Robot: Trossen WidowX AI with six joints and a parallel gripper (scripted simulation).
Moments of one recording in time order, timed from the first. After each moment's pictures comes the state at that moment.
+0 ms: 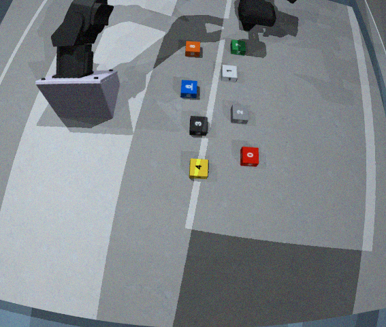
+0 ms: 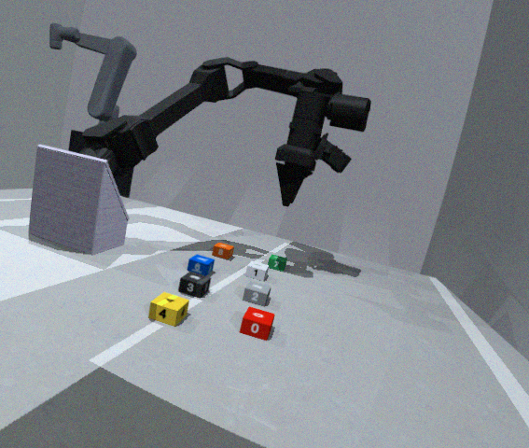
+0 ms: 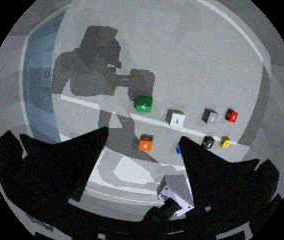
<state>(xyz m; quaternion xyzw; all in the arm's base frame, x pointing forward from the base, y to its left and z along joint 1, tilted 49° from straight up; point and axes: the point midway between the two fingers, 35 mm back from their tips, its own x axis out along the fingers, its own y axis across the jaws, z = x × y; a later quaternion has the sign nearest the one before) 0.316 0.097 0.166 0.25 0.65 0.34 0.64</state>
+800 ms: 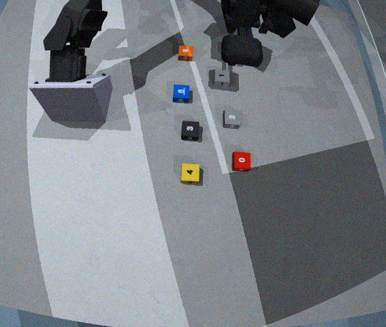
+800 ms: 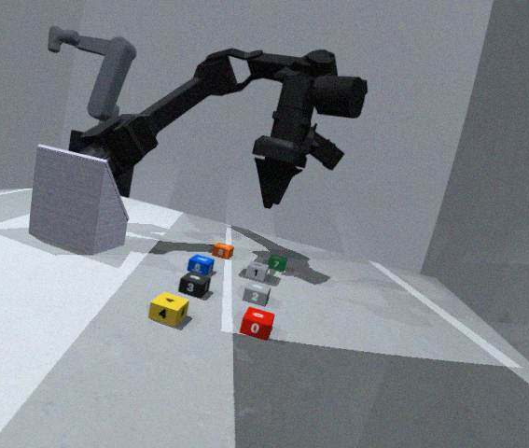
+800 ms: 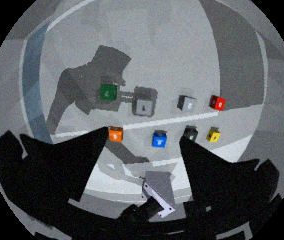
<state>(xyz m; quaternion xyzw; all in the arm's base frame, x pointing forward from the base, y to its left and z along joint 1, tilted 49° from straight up) 0.306 0.042 0.103 0.25 0.65 0.33 0.63</state>
